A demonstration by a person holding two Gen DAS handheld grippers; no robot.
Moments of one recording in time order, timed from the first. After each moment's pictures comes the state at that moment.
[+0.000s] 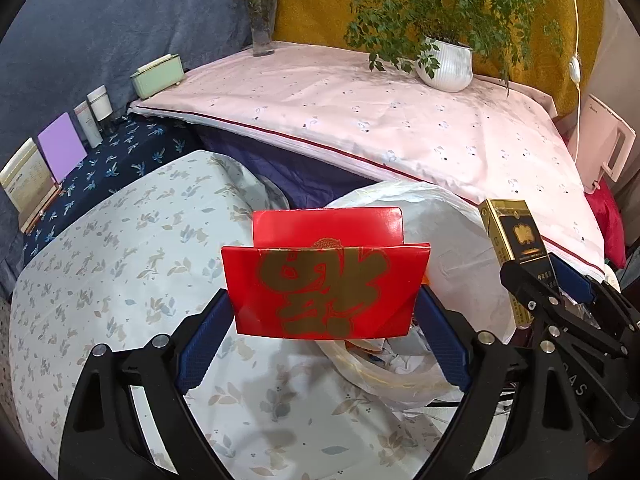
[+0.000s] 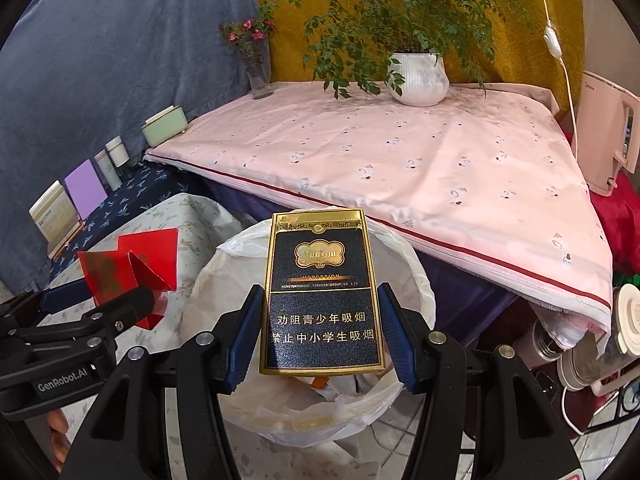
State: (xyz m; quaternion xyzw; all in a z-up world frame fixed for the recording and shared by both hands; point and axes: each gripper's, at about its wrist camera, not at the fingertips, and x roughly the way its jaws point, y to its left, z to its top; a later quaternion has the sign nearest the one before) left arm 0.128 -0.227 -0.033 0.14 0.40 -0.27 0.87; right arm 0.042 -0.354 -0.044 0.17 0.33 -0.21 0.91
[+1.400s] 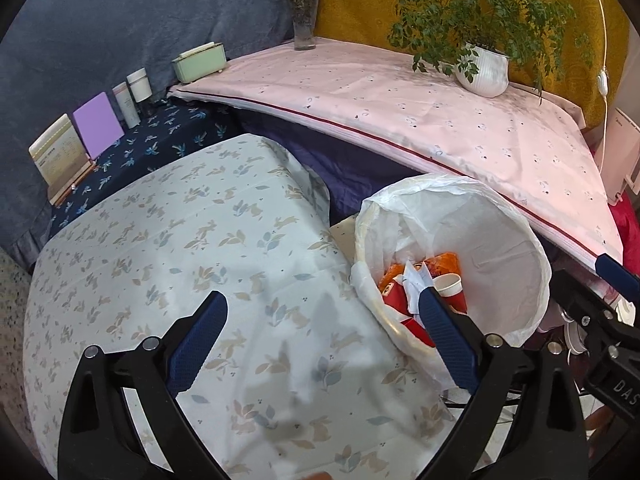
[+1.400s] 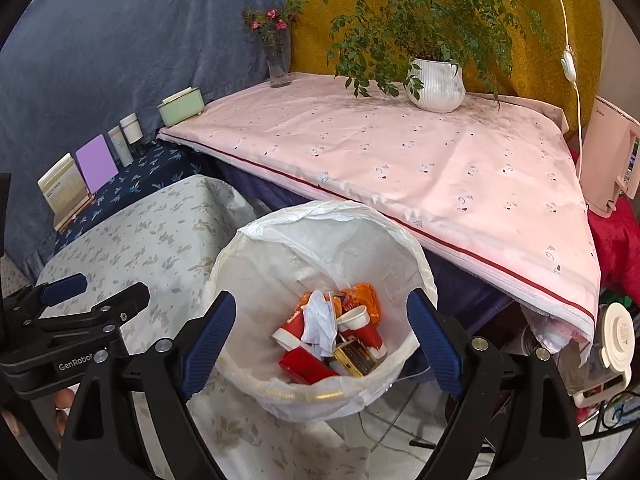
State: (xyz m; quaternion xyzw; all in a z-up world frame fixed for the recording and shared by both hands) left arm 0.121 -0.177 -0.029 0.13 0.40 -0.21 0.88; right arm 0.031 -0.328 -0.022 0.13 0.36 -0.19 0.91
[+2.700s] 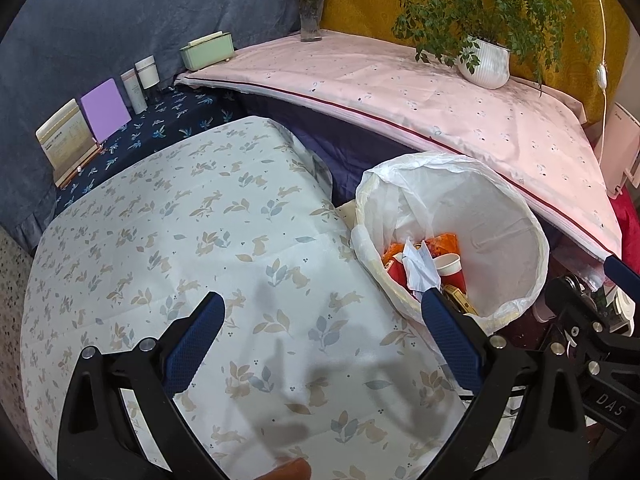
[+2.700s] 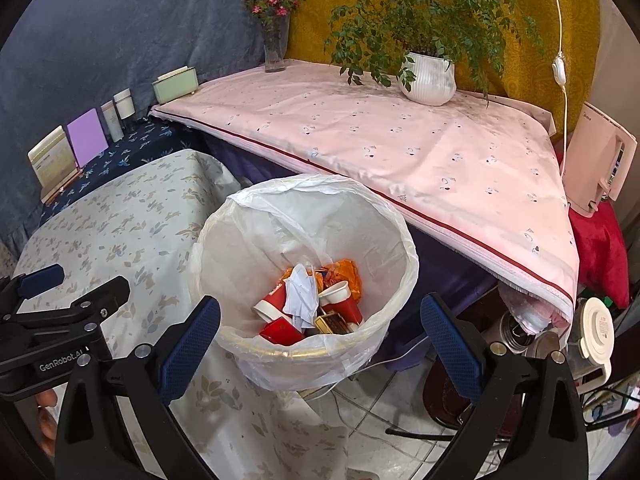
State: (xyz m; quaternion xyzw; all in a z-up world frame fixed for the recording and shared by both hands) left arm 0.097 -0.162 -0.042 0.12 0.41 -0.20 0.88; right arm 0.011 -0.313 -0.033 0.09 0.38 -0.21 0.90
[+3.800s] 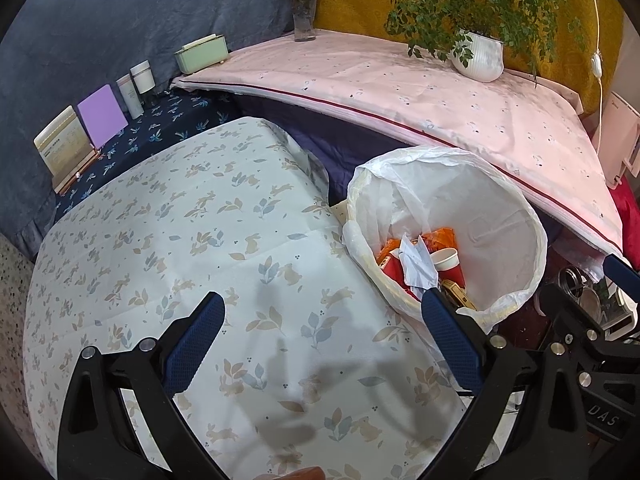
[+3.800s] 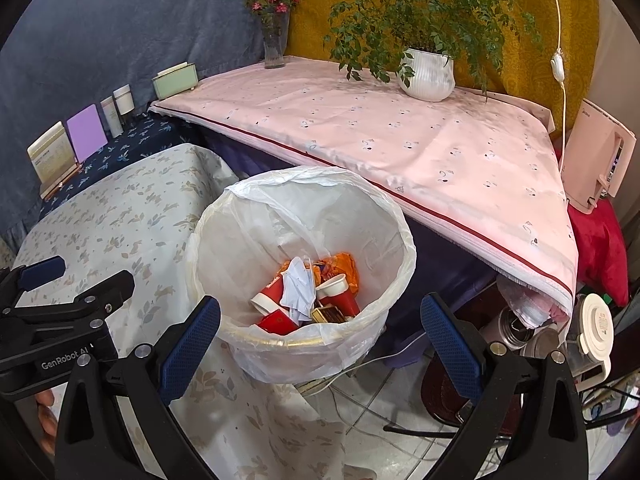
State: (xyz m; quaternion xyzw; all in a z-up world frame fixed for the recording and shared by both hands) left arm 0.092 -0.171 -0.045 0.13 0.41 -0.20 0.88; right arm 0.006 -0.311 -0.040 0.09 0.38 -0.21 0.90
